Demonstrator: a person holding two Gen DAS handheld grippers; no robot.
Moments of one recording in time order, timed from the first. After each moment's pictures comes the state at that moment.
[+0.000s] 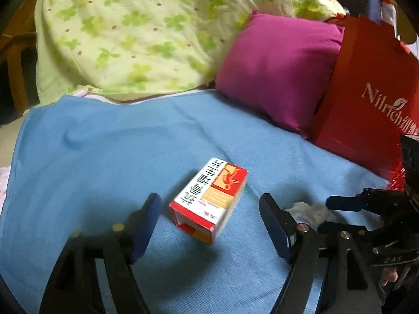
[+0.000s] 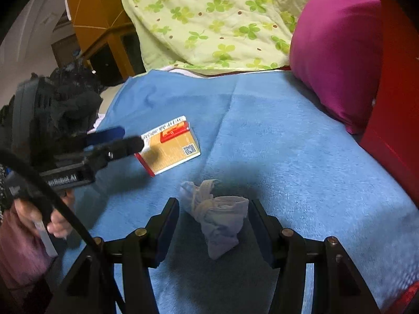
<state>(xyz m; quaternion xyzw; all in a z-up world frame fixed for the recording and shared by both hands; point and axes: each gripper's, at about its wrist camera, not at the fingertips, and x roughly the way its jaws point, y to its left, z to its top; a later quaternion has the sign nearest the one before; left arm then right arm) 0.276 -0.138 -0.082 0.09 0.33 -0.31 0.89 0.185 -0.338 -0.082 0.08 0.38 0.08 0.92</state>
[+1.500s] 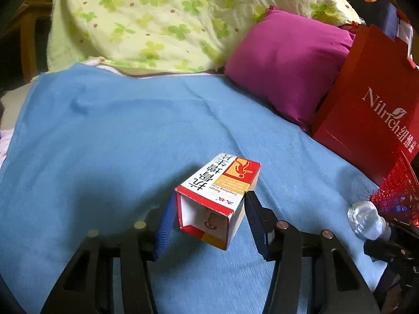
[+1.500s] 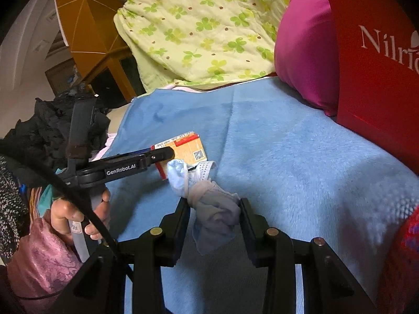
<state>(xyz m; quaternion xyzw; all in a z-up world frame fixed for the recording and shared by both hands) 0.242 -0.113 -0.085 0.03 0.38 -0.29 0.88 0.089 -0.316 -0.047 0.14 0.34 0.06 0.93</state>
